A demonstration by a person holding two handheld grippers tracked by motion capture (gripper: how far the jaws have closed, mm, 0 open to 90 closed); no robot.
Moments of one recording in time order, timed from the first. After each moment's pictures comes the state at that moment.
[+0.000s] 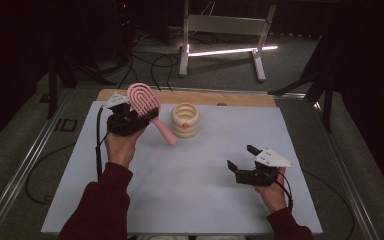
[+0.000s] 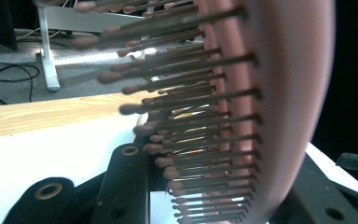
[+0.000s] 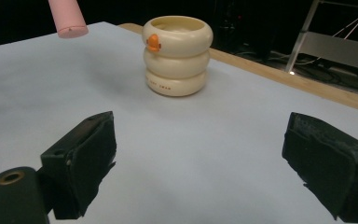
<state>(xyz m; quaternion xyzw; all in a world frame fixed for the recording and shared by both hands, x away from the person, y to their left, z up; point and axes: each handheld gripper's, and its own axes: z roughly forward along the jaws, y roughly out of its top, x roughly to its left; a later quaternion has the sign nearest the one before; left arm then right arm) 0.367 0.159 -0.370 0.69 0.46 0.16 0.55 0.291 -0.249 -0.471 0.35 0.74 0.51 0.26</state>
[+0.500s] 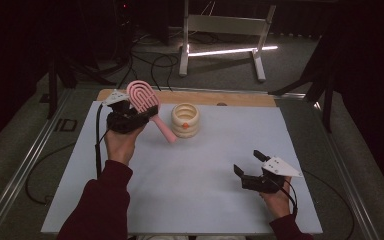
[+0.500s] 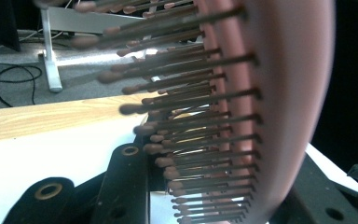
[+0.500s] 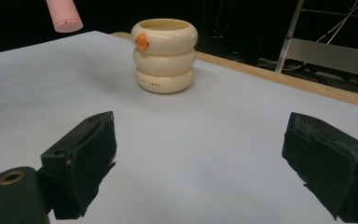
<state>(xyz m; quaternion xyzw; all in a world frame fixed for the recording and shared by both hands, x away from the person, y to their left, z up) 0.372 0.159 -0.366 0.68 0.46 0.16 0.55 0.276 -0.265 -0.484 0.36 0.72 0.52 0.28</state>
